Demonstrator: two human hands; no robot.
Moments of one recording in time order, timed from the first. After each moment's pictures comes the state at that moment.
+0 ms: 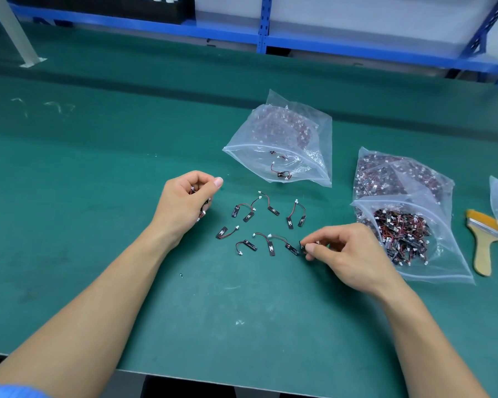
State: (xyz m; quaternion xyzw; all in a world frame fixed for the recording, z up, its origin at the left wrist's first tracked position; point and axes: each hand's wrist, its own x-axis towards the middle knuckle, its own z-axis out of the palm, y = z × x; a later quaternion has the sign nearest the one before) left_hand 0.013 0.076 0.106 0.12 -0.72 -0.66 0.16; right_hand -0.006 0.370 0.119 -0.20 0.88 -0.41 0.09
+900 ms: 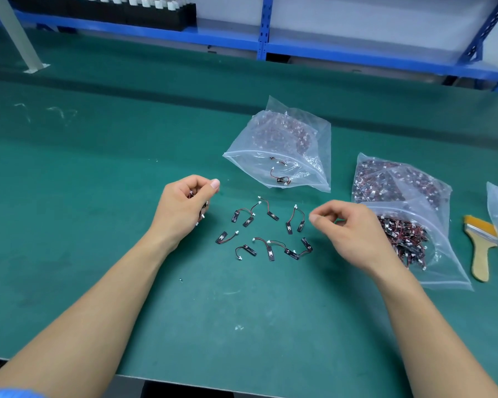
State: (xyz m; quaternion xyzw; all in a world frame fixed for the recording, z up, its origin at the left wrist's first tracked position) left_hand 0.013 0.071 0.102 0.12 -0.75 -0.62 0.17; right_hand -0.040 0.363 0.124 -0.15 0.89 -0.43 0.00
